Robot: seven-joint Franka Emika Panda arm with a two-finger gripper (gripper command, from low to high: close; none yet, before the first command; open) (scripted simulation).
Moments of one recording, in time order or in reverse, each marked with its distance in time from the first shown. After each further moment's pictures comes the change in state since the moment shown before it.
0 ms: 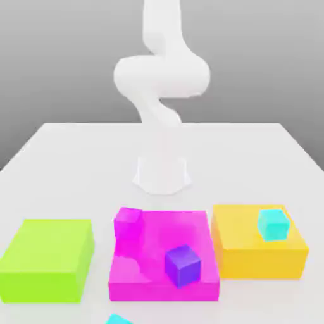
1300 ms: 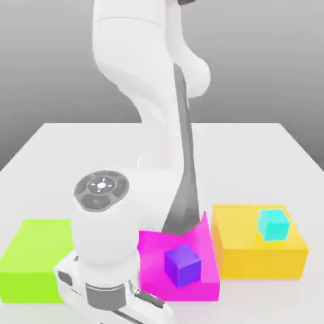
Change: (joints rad) arm -0.125 1.235 -0.003 0.079 0.000 0.419 0.332
